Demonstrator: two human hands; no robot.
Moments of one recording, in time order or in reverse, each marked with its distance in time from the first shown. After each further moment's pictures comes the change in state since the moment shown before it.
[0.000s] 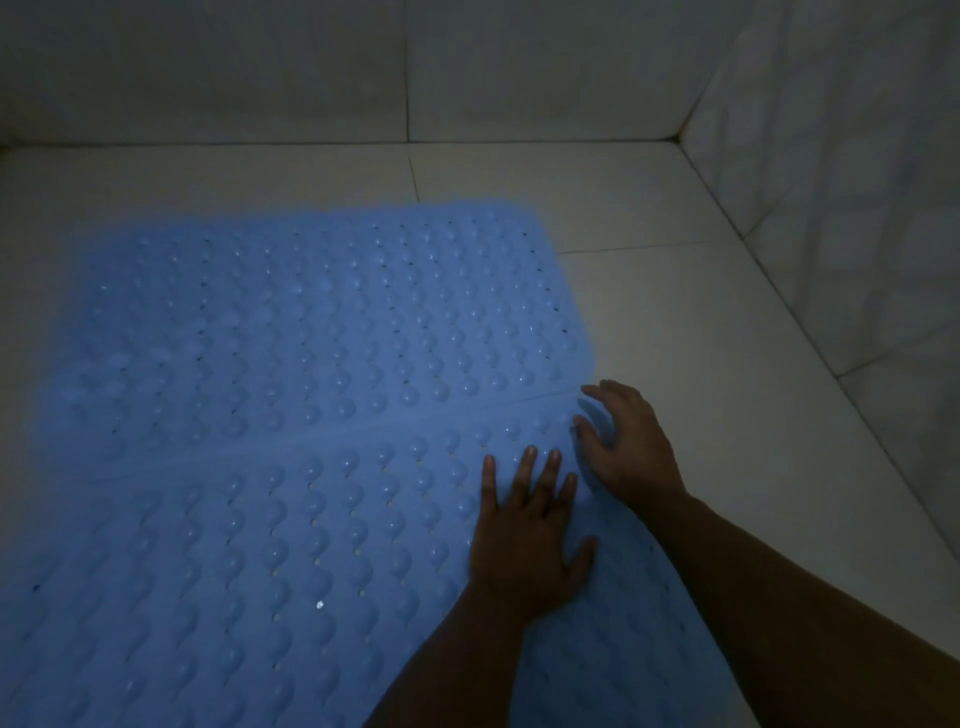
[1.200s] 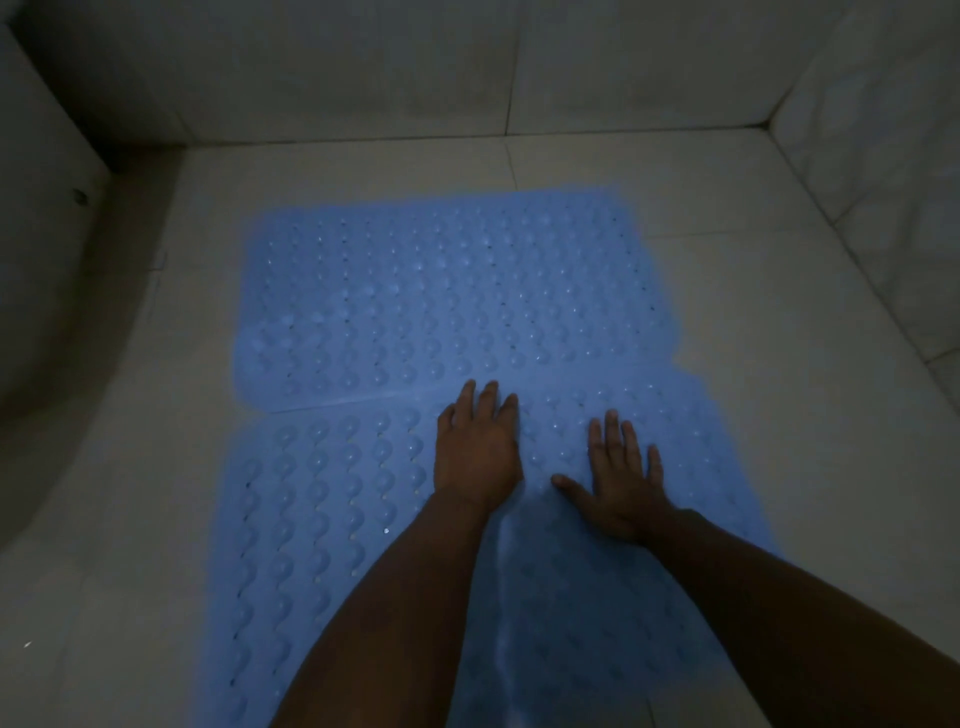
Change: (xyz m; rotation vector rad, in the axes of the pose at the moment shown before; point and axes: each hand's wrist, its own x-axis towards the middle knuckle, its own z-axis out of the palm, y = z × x) left_hand -0.076 -0.115 -0.106 0.043 0.032 -0.366; right_hand -0.093 -0.090 0.071 -0.476 -0.617 0.103
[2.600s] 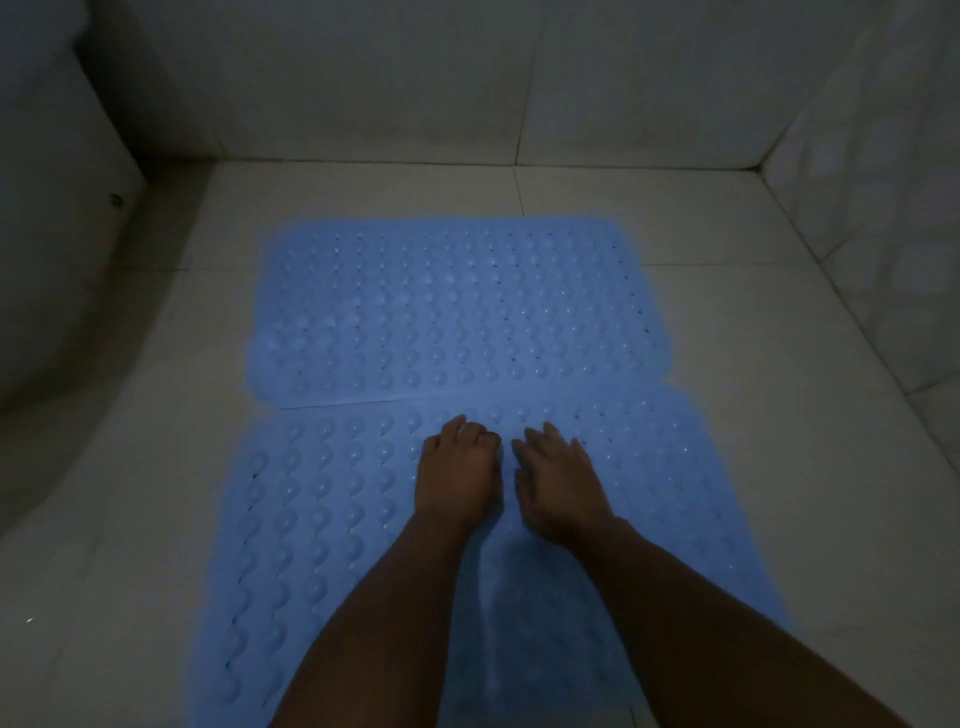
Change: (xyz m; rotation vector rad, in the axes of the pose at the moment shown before) left_hand -0.027 -0.015 0.011 0.011 0.182 0.015; right_hand -0.020 -0.072 -0.017 0.088 0.229 -0.283
